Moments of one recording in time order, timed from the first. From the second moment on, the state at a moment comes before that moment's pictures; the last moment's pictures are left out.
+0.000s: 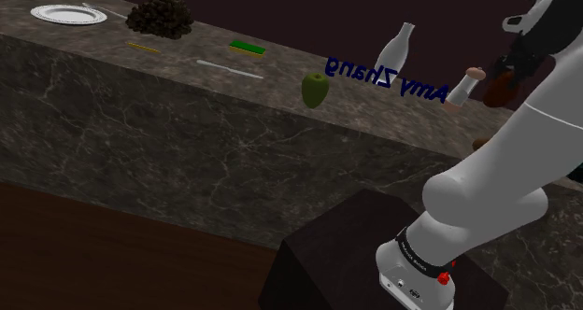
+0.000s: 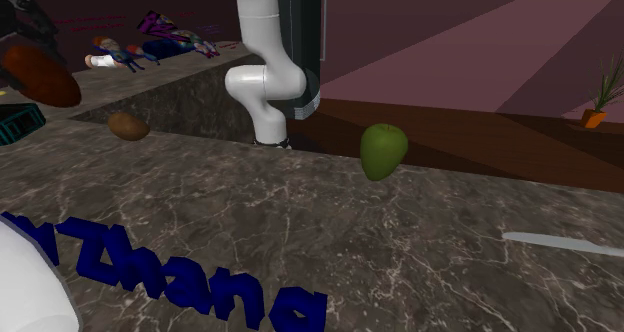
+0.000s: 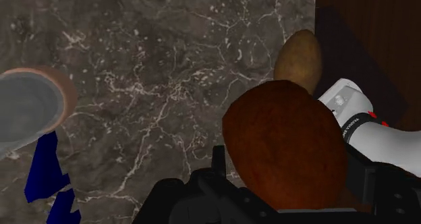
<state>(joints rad) -0.49 0.09 -0.75 -1.49 -0.03 1.25 -2.01</state>
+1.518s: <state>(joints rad) -0.91 0.50 -0.83 -1.17 0.14 1.28 -2.45</state>
